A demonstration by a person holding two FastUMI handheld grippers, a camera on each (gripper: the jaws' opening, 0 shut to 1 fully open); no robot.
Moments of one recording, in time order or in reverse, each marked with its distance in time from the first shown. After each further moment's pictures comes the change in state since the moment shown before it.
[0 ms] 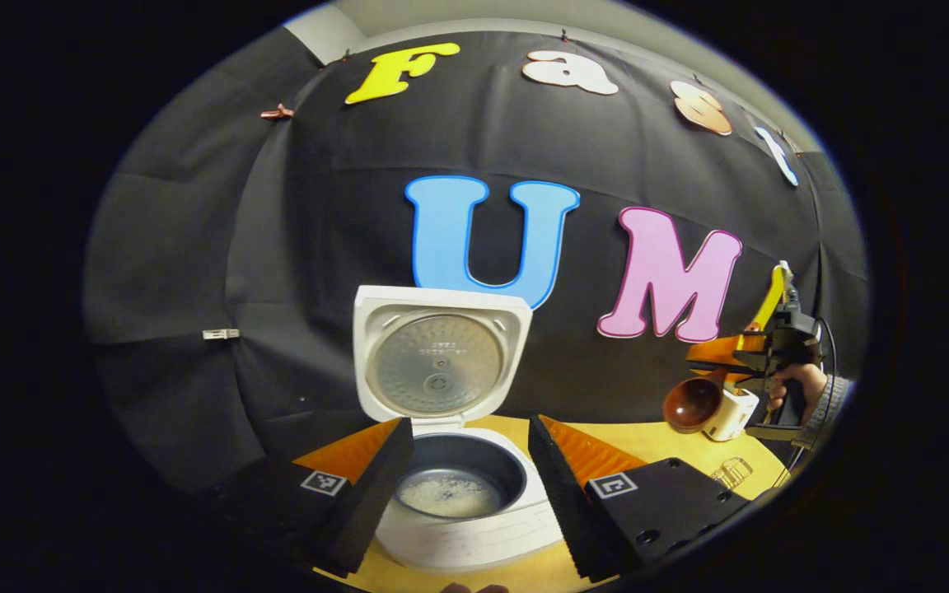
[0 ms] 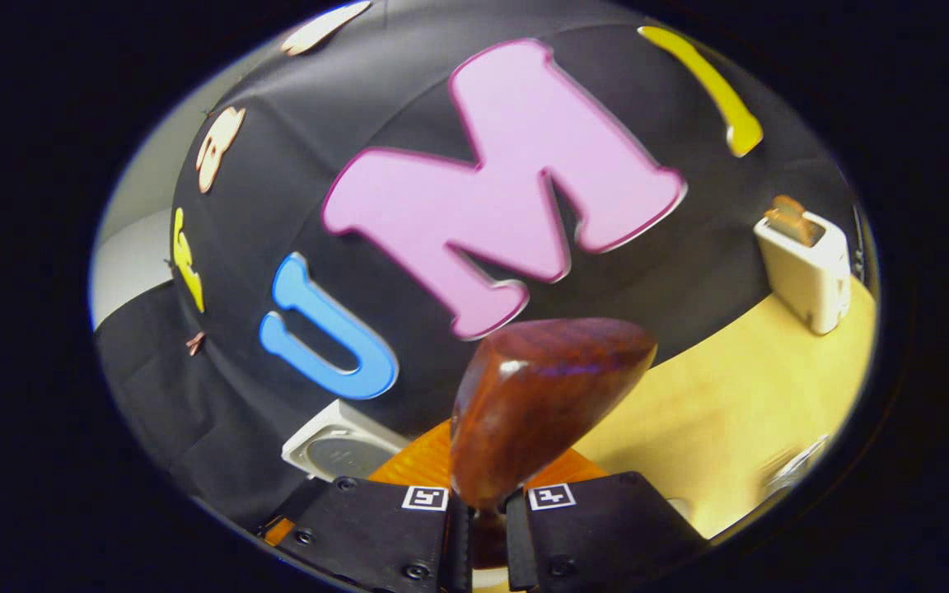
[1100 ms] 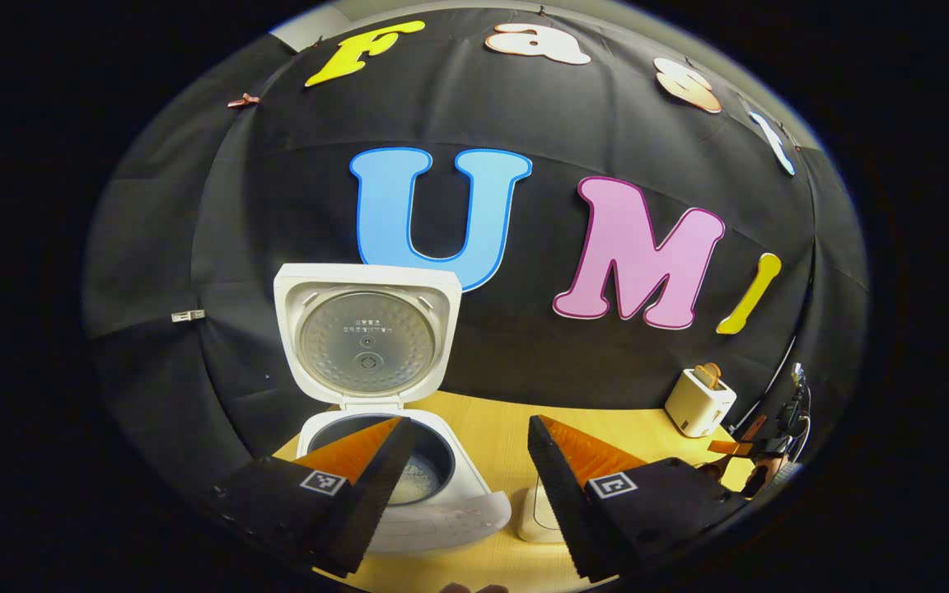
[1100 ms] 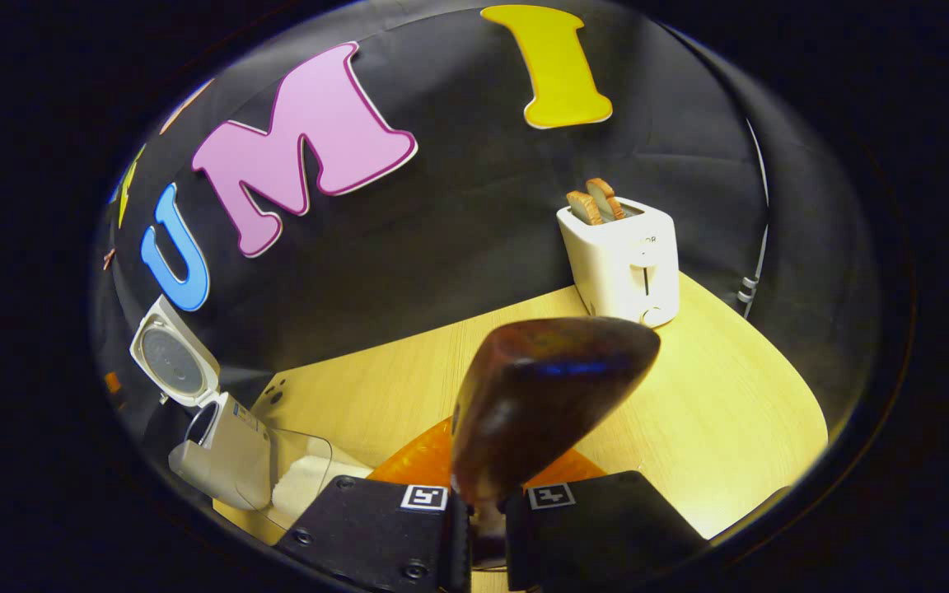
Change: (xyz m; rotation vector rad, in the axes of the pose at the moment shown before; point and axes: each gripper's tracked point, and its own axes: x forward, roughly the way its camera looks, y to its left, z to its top) left arm 0.014 -0.076 -0.006 -0.003 0.112 -0.016; right arm -0.078 -0.288 -0.060 -0.237 0.132 -0.362
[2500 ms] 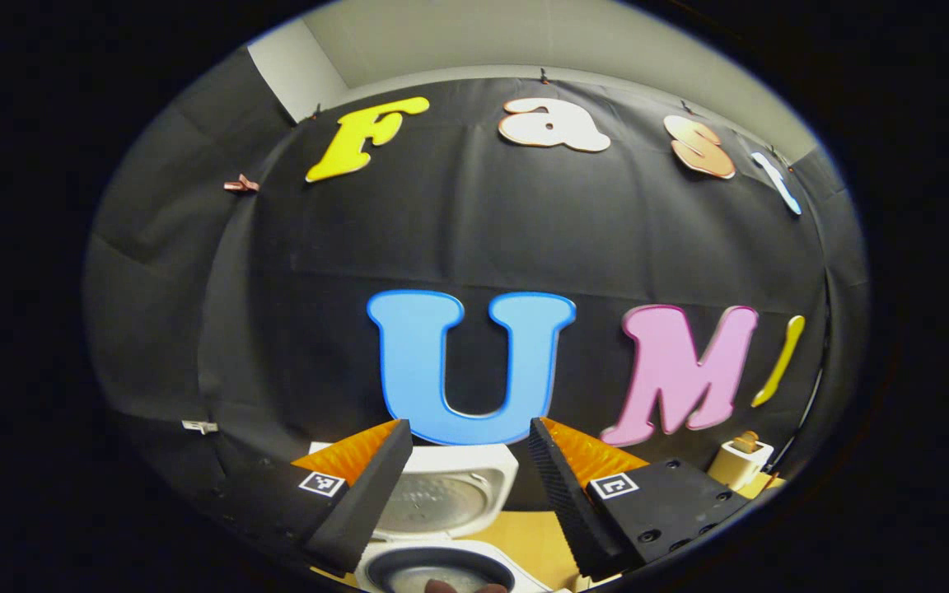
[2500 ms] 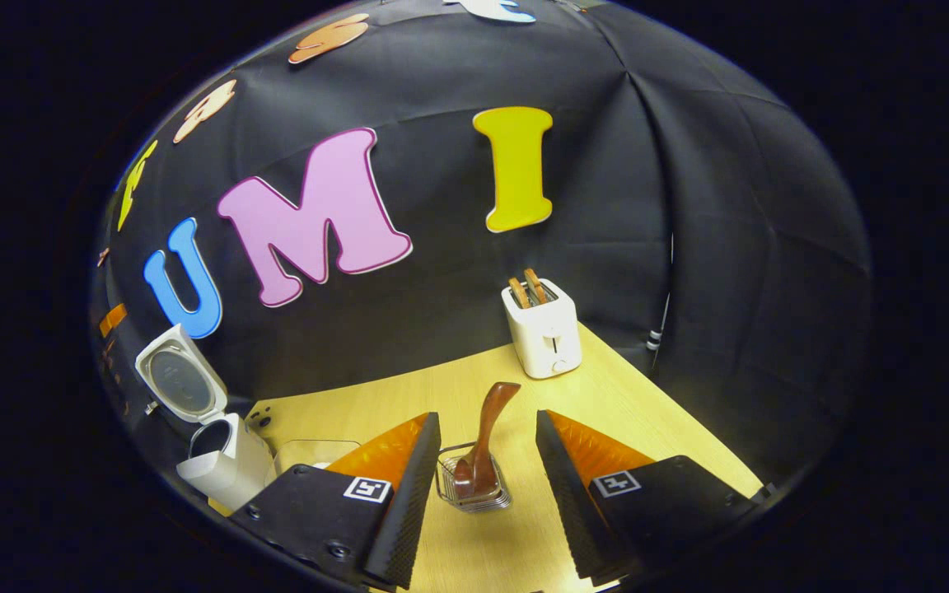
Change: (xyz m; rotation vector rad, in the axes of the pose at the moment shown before) left arm 0.049 0.083 0.189 0.065 -0.433 0.090; right arm -0.193 0.019 0.067 -0.039 -0.217 -0.180
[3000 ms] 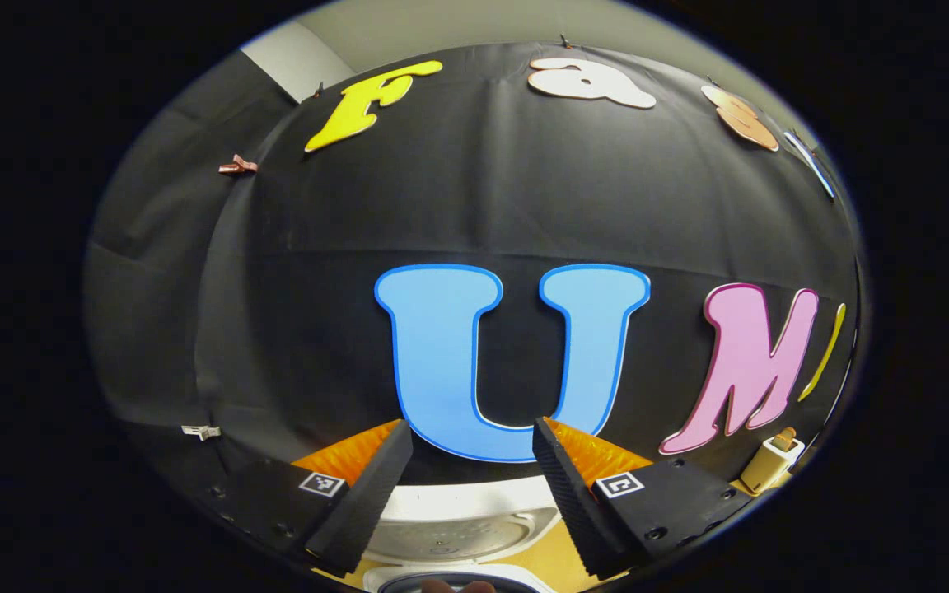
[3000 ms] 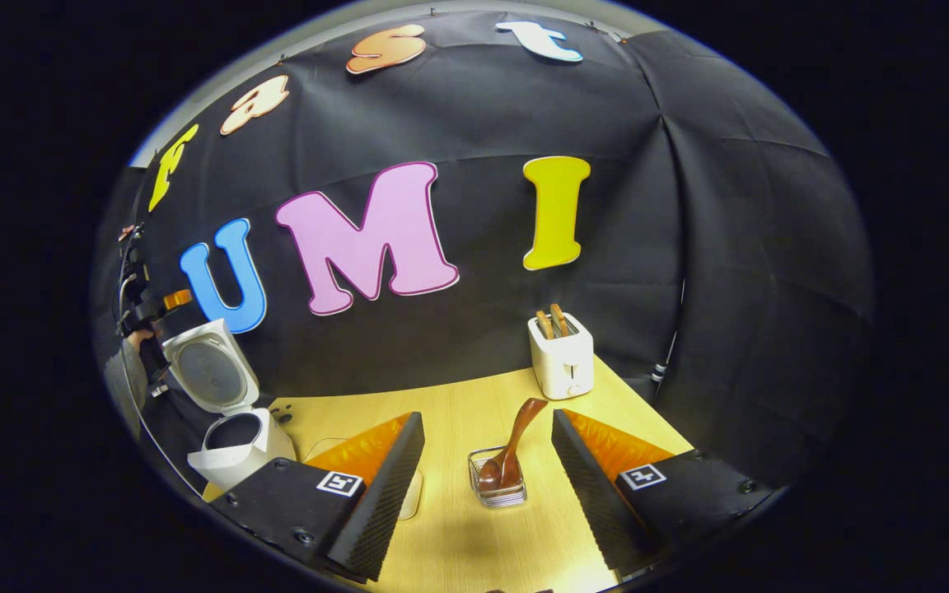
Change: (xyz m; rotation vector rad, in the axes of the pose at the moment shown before) left arm 0.107 0.017 -0.037 0.025 0.122 0.061; right arm -0.062 0.043 0.028 -0.086 -0.074 0.047
